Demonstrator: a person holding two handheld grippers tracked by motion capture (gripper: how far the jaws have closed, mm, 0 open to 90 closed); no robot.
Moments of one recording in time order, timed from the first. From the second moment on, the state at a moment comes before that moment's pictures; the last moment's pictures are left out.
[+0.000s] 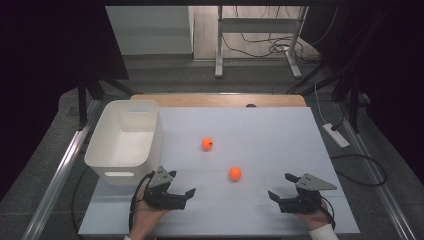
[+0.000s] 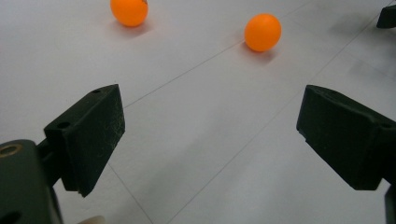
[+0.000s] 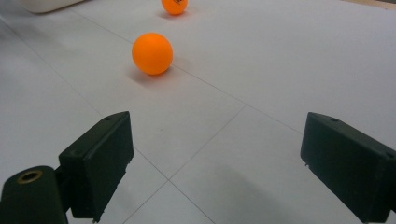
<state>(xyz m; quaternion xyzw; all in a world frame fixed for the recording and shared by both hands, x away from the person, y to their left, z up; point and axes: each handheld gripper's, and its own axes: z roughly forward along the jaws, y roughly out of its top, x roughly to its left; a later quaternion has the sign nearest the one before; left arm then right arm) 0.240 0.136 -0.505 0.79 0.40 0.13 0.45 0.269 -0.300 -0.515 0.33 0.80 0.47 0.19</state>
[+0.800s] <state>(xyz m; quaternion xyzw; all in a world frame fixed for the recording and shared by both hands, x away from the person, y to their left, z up) 0.259 0.112 -0.495 0.79 0.39 0.13 0.45 0.273 -0.297 -0.517 0.31 0.81 0.46 0.18</state>
